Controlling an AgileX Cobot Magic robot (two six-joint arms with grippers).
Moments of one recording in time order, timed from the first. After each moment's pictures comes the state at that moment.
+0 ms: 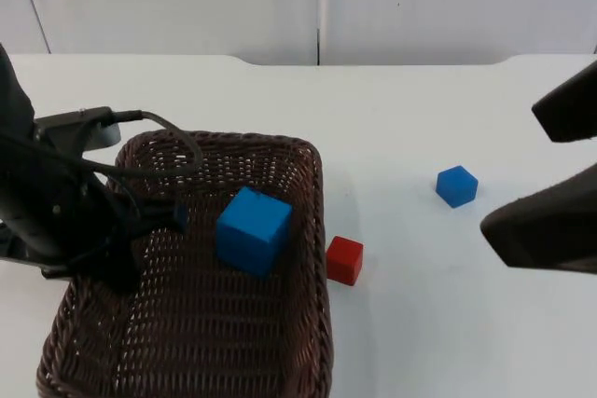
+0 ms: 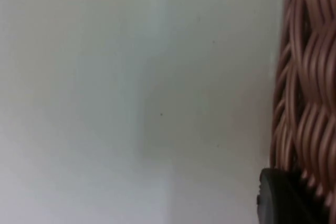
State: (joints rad) right arm 0.84 1.06 -0.74 0.29 0.54 -0.45; left arm -0.24 1.87 -0.80 -0.37 0.36 0.02
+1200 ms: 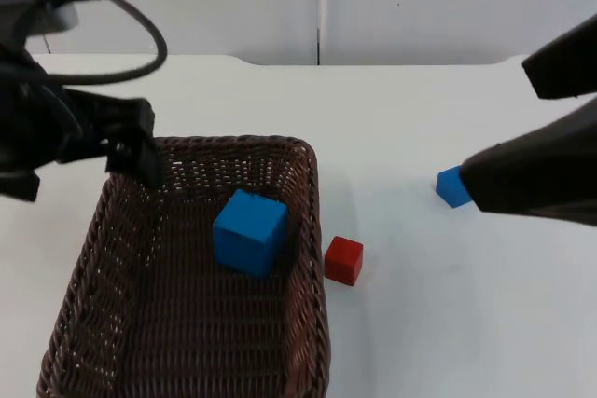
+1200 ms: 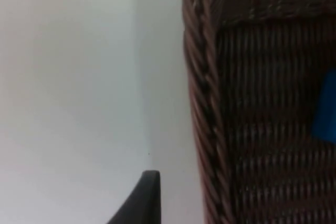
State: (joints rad) right arm 0.84 1.06 -0.74 0.29 0.44 -0.44; left arm -0.24 1.54 -0.79 -0.22 0.45 -0.05
